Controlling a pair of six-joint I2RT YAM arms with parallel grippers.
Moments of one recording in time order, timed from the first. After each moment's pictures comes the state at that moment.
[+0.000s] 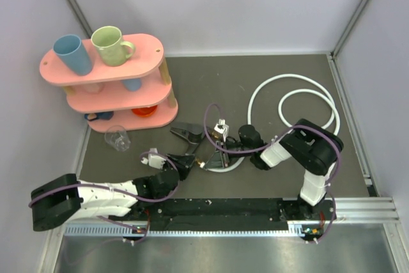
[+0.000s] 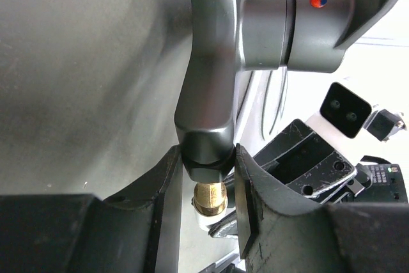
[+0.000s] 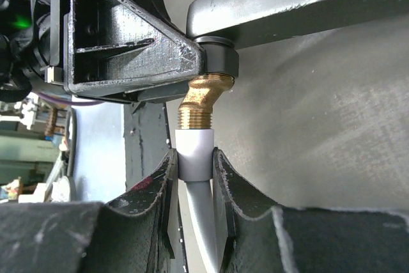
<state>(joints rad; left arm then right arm) -1.17 0.93 0.02 0.43 -0.71 -1.76 0.80 1.80 0.52 0.94 -0.78 0.68</state>
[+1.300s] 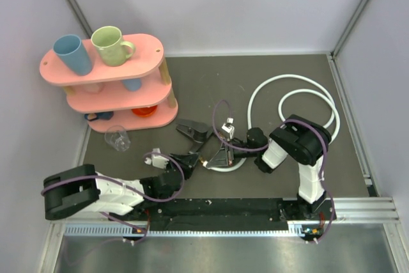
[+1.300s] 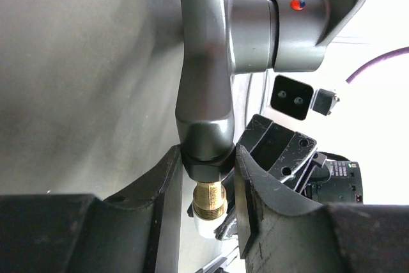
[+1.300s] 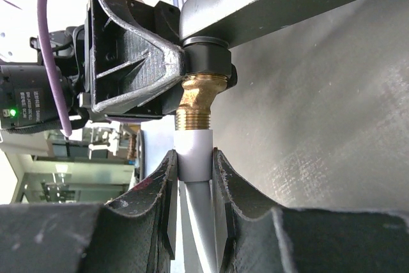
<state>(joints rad) -1.21 1.12 0.02 0.69 -0.77 -1.76 0.73 1.96 0.45 1.32 -0.86 1.06</state>
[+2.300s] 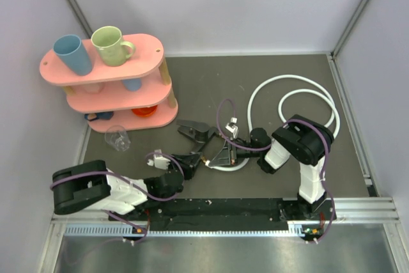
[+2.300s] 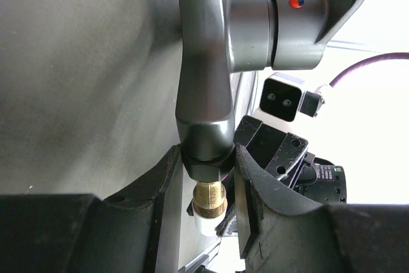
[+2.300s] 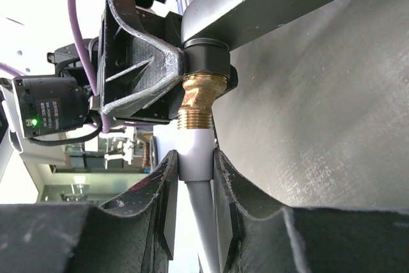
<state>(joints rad) -1.22 1.25 0.02 0.84 -0.77 -1.82 0.70 1.94 0.41 1.34 -0.86 1.13</state>
